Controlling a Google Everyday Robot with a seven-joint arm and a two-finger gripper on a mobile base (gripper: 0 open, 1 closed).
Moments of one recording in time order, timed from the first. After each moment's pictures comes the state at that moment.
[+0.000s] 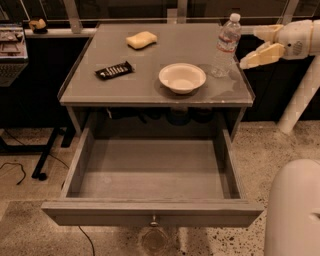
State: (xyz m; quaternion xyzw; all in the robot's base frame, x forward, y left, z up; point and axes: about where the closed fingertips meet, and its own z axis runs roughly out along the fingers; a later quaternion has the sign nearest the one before) arm 0.714 -0.276 0.956 -0.44 0.68 0.26 0.52
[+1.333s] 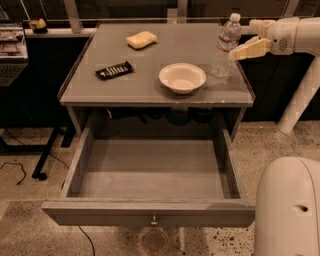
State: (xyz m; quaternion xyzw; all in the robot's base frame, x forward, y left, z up) arm 0.762 -0.264 0.958 -0.41 0.68 0.23 0.56
